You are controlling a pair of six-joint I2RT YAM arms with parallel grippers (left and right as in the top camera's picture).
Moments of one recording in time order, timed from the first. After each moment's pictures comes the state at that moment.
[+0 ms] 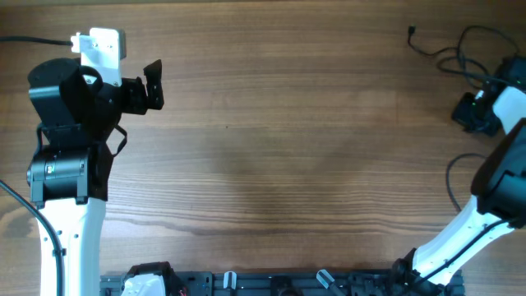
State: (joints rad) left arm 0.09 1.13 1.21 -0.52 0.18 0.11; right arm -0.46 2.11 1.44 -0.63 0.07 0.08
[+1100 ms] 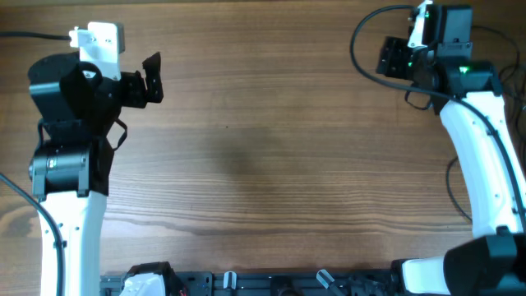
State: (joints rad) left arm 0.09 1.17 1.21 -0.46 0.18 0.10; right arm 0.07 1.57 1.47 -0.72 0.03 0.18
